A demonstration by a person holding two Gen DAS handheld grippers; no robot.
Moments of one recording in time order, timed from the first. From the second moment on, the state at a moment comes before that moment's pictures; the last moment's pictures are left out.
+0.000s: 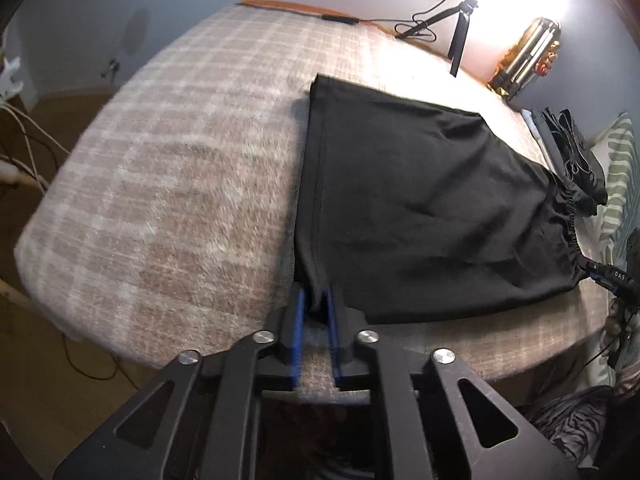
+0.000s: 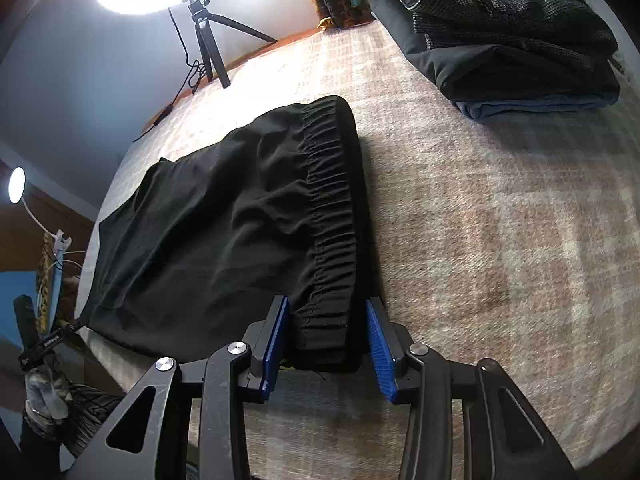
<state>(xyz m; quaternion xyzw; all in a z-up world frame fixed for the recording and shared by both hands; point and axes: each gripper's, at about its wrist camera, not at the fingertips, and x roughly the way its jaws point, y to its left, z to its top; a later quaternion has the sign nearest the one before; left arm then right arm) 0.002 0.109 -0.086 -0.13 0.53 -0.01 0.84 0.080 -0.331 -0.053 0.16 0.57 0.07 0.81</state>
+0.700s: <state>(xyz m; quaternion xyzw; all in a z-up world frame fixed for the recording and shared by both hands) 0.032 -0.188 -0.020 0.11 0.40 -0.34 0.85 0.067 -0.391 -0.012 0.26 0.48 0.08 0.83</state>
